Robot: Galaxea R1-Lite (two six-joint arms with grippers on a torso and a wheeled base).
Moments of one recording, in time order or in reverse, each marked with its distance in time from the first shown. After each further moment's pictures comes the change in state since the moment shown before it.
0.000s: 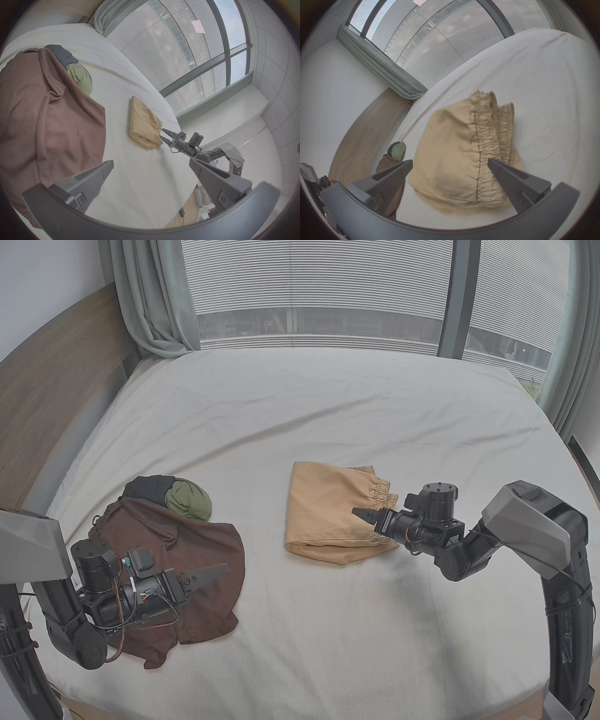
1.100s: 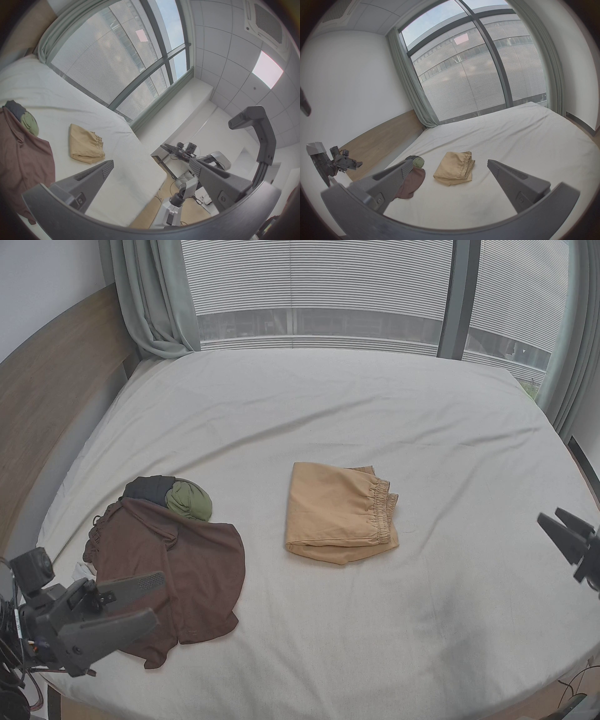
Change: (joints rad) left arm -0.156 -0.883 0.210 0.235 -0.129 0.008; right arm -0.283 -1.478 1.039 0.136 0.125 -0.297
